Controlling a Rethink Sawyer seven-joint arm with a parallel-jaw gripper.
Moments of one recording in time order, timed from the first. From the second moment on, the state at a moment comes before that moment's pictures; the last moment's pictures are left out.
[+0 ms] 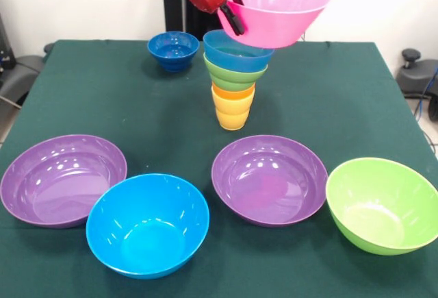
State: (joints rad) arm -0.98 -0.67 0.89 1.93 -0.31 0.85 1.11
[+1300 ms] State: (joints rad) arm -0.97 -0.67 0.88 1.83 -0.28 0.89 1.11
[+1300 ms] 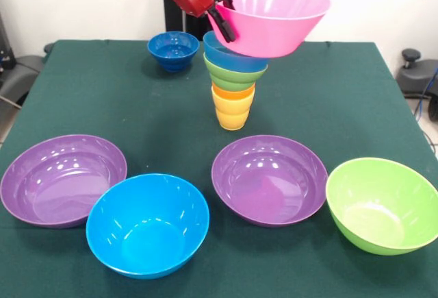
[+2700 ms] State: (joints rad) arm -0.99 -0.66 0.88 1.82 -0.29 0.89 1.11
